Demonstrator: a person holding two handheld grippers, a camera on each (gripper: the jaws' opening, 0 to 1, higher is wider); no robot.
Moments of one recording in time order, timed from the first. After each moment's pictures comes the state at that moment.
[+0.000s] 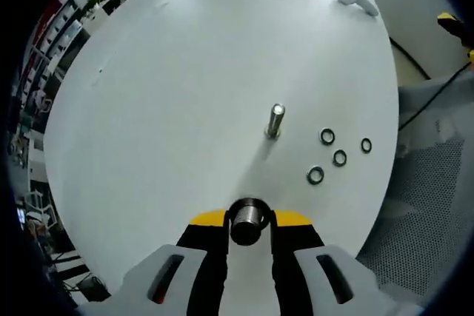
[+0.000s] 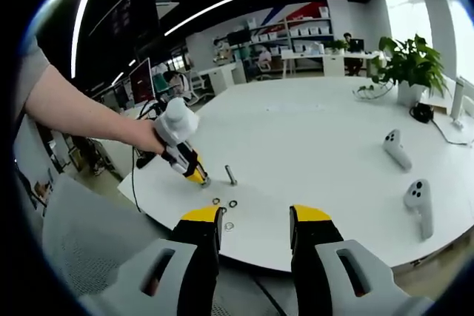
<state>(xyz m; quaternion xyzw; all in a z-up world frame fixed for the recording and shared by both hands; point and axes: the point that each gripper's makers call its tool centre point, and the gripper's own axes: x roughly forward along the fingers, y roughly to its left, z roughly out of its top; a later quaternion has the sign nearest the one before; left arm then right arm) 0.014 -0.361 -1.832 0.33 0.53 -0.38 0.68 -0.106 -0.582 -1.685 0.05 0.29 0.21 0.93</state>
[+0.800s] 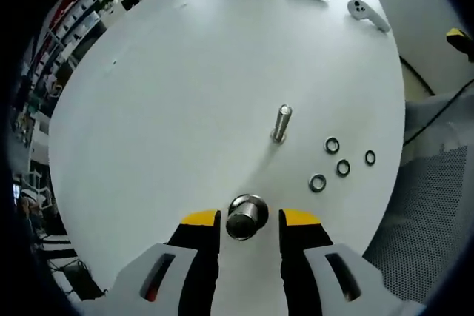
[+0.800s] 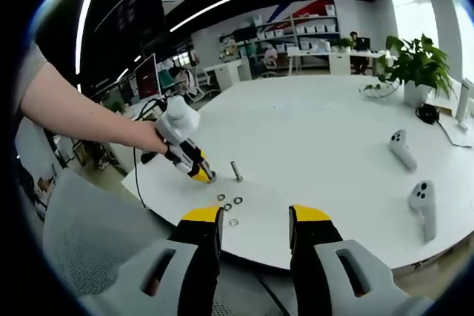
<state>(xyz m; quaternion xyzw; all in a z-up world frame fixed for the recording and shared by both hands) 0.010 -0.355 -1.823 0.28 0.52 -0.34 0.74 -0.110 -0.575 -1.687 0.04 0.29 0.23 0.93</state>
